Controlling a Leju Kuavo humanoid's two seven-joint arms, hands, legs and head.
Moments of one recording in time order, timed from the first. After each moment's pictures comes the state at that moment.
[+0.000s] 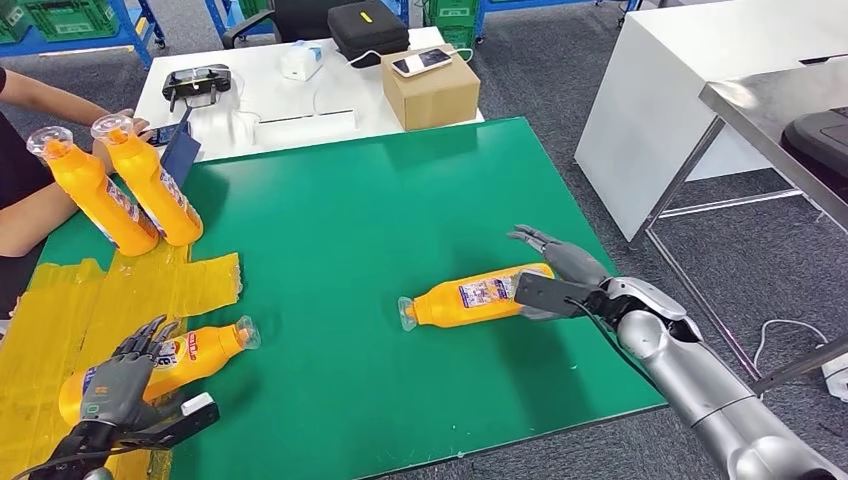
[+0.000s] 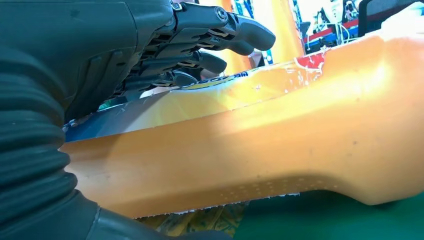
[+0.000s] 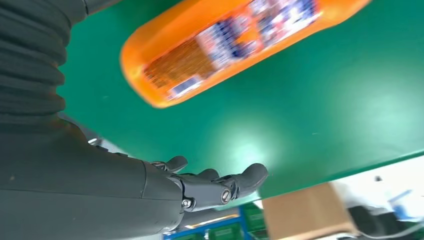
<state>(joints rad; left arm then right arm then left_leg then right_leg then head) 0.07 0.31 0.03 -1.16 -1.31 0.31 -0.21 -0.50 -0.41 0.63 -1.20 0.39 0.23 -0.08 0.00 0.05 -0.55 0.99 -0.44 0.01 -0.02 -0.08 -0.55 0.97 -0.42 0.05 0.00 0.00</state>
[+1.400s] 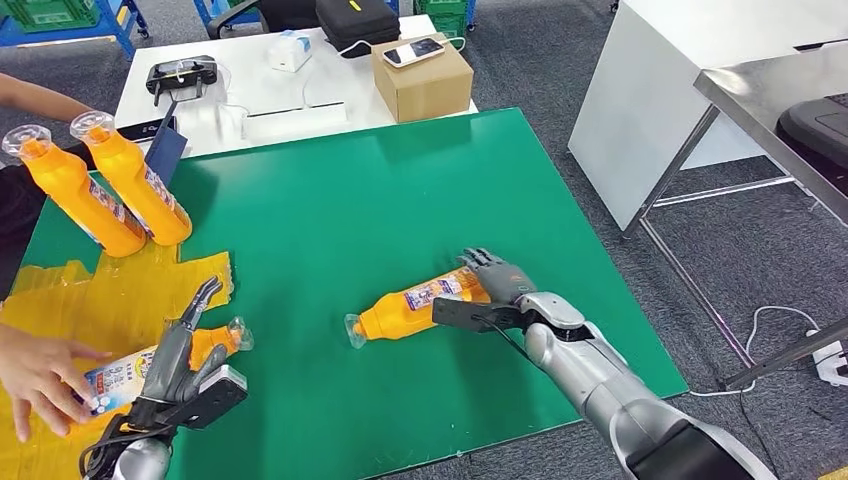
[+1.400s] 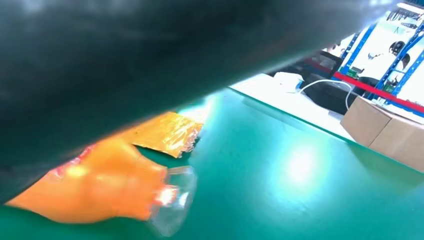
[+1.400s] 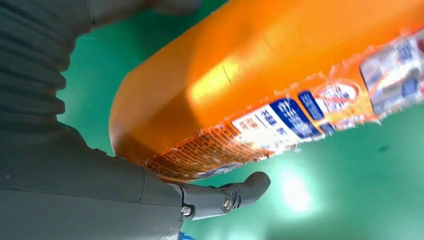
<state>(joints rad) 0.03 0.11 0.00 -1.41 -0.81 0.21 -0.49 -0.65 -0.03 0.73 -0.62 0.74 0.07 -0.05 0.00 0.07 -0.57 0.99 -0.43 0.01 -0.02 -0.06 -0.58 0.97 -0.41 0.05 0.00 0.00</state>
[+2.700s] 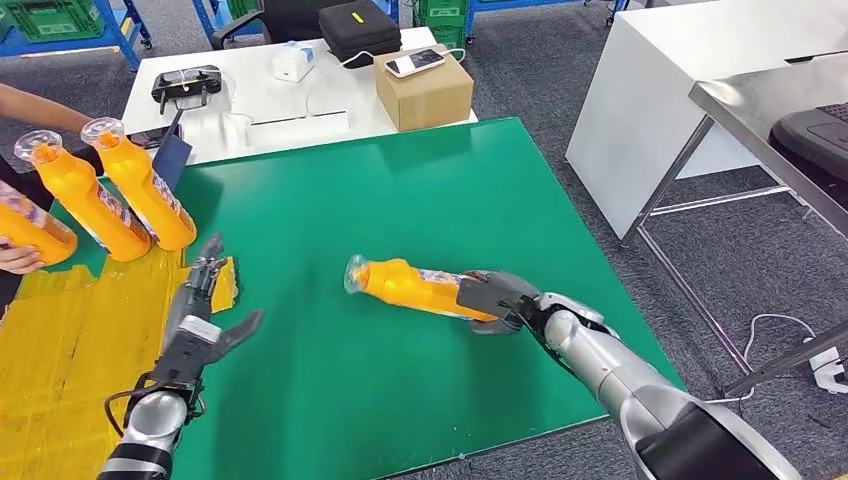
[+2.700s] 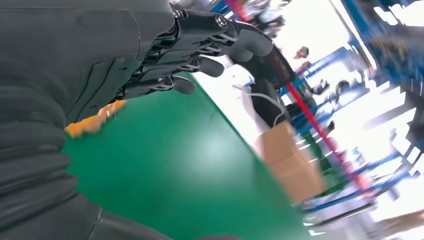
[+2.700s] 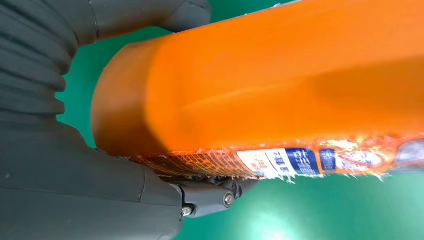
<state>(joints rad) -0.13 0.07 -0.05 -1.31 -0.30 0.10 -0.58 -0.67 -0.06 0.79 -0.48 0.29 0.22 -0.21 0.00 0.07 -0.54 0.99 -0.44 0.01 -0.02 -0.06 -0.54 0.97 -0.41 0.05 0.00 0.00</state>
